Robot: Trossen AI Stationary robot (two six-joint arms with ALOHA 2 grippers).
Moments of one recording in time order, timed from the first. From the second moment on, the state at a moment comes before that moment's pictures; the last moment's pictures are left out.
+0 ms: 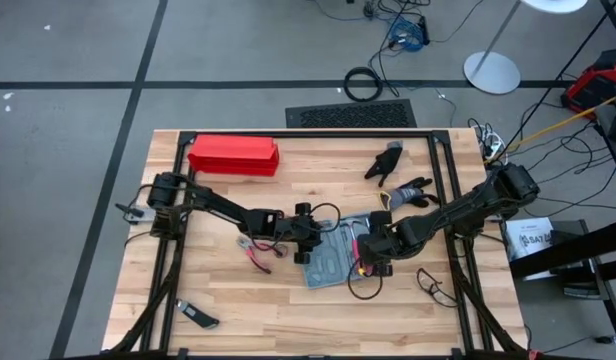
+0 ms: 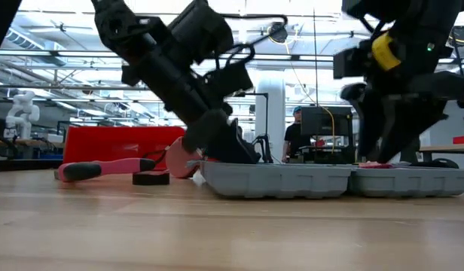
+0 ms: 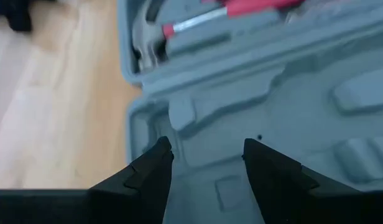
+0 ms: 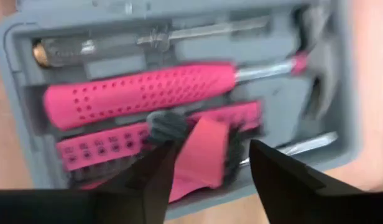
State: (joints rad) left arm -0.10 1.93 0.96 0.26 -0.18 0.12; right arm 0.33 1.55 0.86 -0.67 0.25 0.34
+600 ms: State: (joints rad) left arm -0.09 1.96 0.96 0.33 -0.16 0.11; right arm 0.26 1.62 0.87 -0.66 0.12 0.38
